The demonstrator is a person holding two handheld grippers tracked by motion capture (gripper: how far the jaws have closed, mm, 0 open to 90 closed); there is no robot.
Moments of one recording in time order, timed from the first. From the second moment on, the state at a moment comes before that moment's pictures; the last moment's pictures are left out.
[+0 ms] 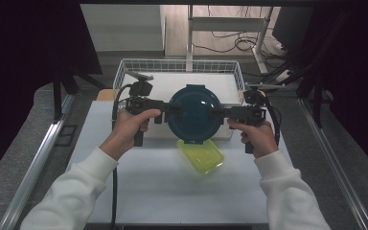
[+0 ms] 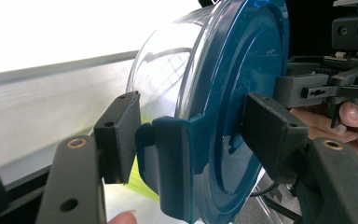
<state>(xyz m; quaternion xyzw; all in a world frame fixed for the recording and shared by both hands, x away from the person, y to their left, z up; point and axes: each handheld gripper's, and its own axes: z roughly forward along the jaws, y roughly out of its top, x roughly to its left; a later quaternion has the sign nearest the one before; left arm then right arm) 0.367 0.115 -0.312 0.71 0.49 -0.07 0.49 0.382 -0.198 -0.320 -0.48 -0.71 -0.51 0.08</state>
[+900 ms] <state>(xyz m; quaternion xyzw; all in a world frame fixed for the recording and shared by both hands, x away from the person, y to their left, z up) 0.398 0.131 -0.292 0.71 0.49 -0.07 0.50 0.413 -0.182 -0.293 -0.47 -0.72 -0.50 0.08</state>
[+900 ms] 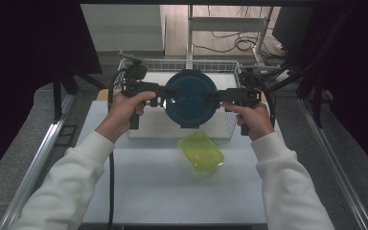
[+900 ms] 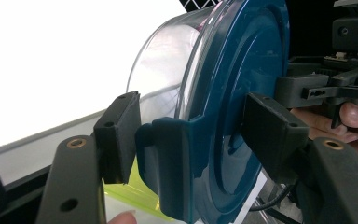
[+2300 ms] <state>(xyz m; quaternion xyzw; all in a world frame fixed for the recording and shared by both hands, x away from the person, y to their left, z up) 0.483 0.154 -0.293 0.70 0.51 -0.08 0.50 0.504 -0.154 -0.282 -0.49 -0.73 -0.47 0.10</state>
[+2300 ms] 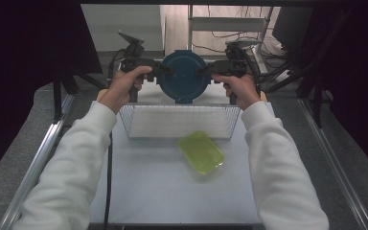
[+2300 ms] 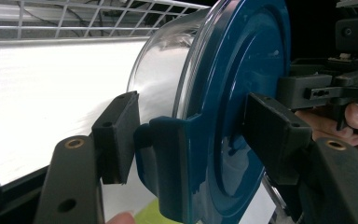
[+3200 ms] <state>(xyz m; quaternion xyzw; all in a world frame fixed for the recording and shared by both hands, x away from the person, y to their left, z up) 0.513 0.153 -0.319 0.64 0.57 -0.12 0.50 0.531 -0.154 -0.305 -0.57 -0.67 -0.45 0.14</state>
